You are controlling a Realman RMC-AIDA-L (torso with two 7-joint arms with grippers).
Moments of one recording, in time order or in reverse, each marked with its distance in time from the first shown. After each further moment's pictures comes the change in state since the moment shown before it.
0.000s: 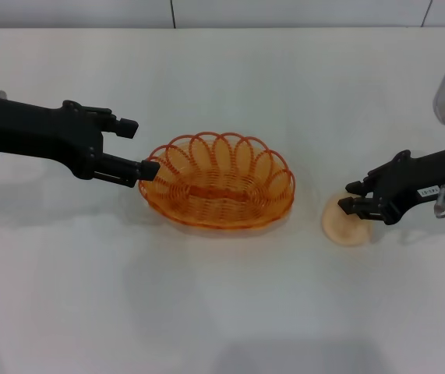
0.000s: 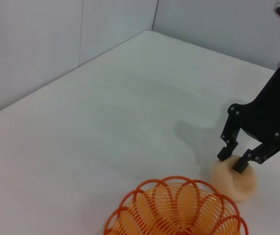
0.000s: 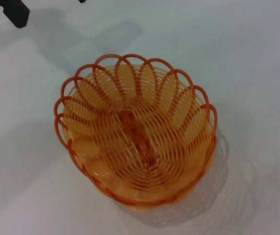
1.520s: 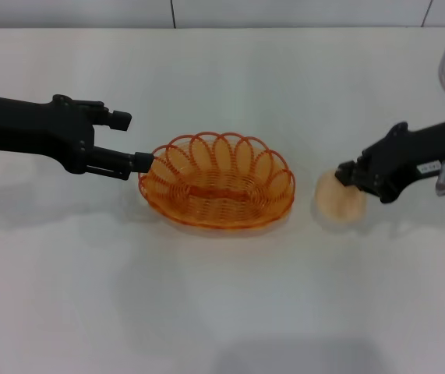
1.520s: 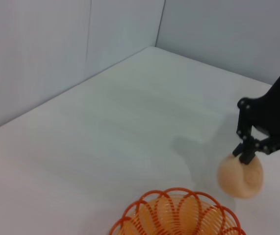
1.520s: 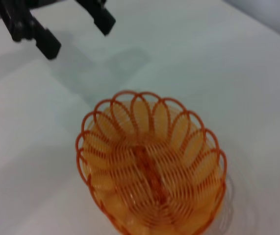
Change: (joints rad) left arm 0.026 0.012 -0.010 0.003 -0.056 0.003 0.007; right arm -0.013 0.001 -0.004 -0.219 -0.017 -0.088 0.101
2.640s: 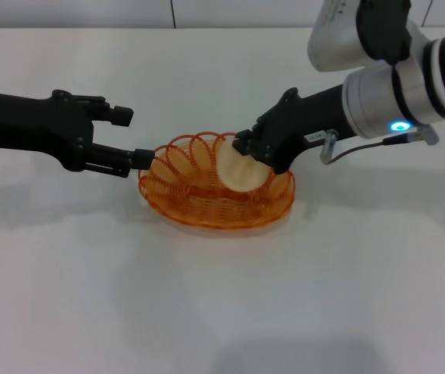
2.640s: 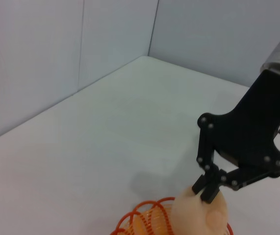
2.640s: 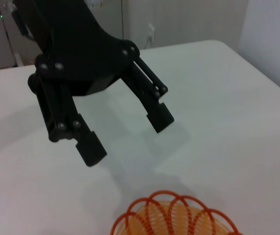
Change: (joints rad) left arm 0.001 0.006 -0.003 0.002 -0.028 0.020 0.017; right arm 0.196 0.011 -0.227 0.133 0.093 0.261 0.031
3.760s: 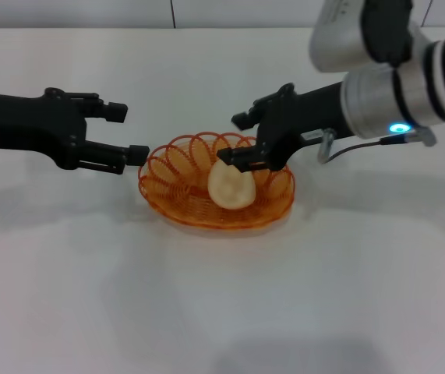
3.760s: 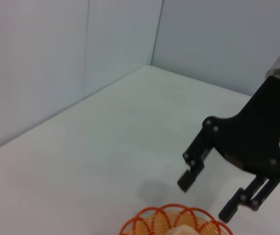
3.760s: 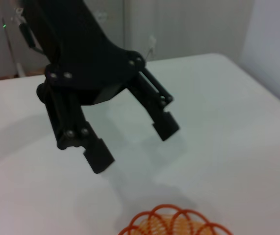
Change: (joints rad) left arm 0.017 -0.001 -0.029 0.000 -0.022 0.008 0.021; right arm -0.046 -0.005 -0.025 -0.057 0.025 0.041 -0.006
